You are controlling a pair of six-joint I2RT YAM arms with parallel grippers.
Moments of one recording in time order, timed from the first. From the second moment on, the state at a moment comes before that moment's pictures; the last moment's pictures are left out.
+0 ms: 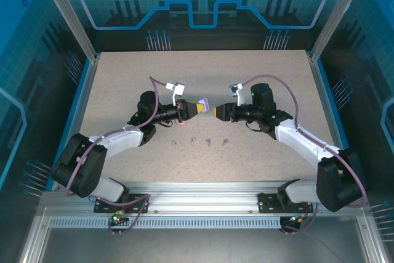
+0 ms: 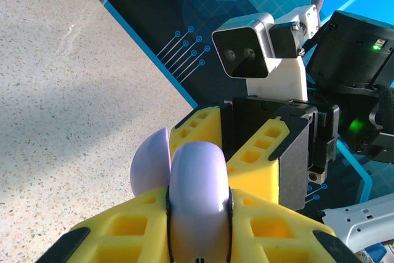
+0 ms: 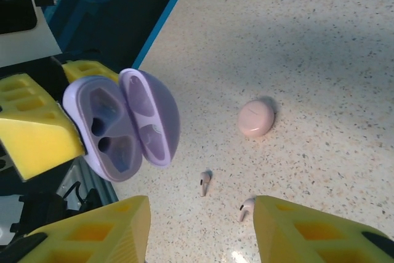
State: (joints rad) left arm -0.42 1.46 0.67 0.70 0.77 -0.71; right arm 0.39 1.32 0.81 -0.04 -0.68 0.45
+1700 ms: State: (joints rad) left arm -0.43 1.46 0.67 0.69 0.75 -0.71; right arm 0.45 1.46 0.91 0.02 -0.68 0.49
